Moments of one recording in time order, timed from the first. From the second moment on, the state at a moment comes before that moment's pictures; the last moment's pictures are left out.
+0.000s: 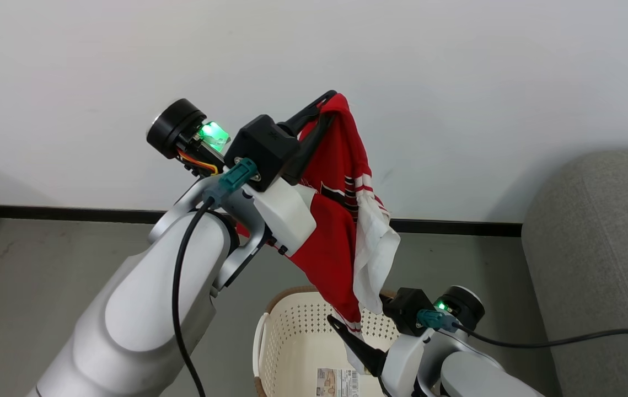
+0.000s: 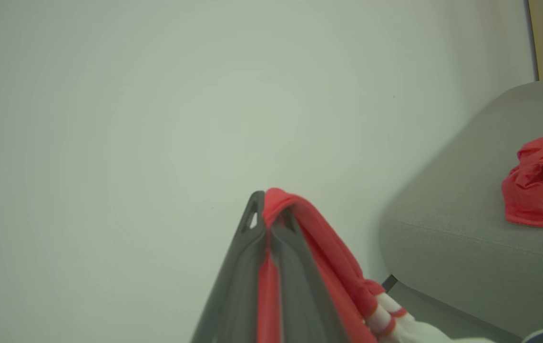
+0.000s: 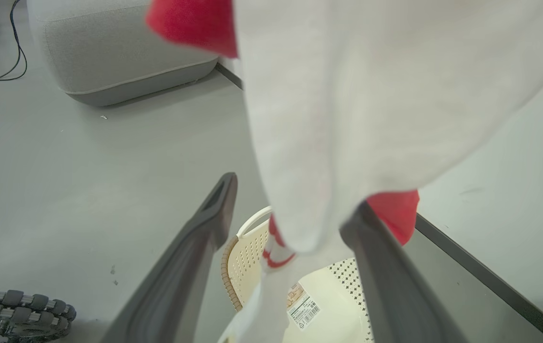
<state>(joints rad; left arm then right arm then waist) -0.75 0.10 -0.59 0.10 -0.27 -0.06 0.09 -0.45 -0.07 0.83 0.57 0.26 0.12 -0.26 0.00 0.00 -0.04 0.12</state>
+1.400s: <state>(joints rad) -0.57 0.14 -0.48 0.24 -0.39 0.00 0.01 -0.38 -0.17 0.39 0.38 0.28 0.12 -0.26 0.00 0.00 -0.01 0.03</state>
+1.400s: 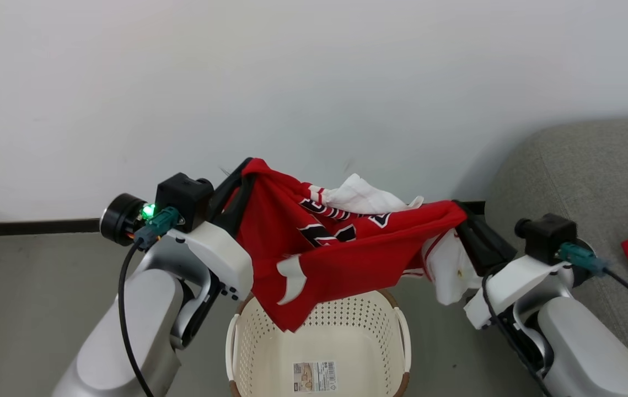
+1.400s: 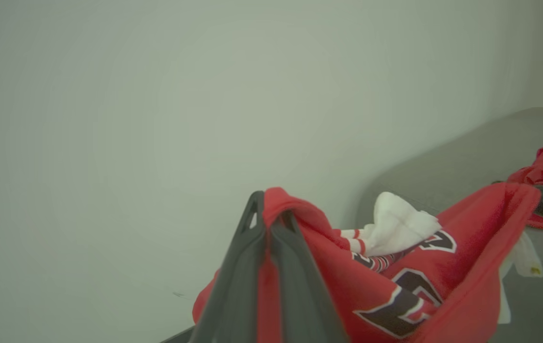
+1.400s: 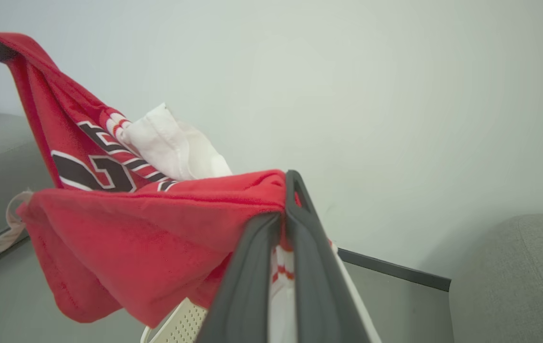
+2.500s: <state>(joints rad) -0.32 0.10 -0.55 0.21 -0.48 -0.08 -0.12 -0.20 -0.35 -0.14 0.10 0.32 0.12 -0.26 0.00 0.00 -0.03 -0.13</state>
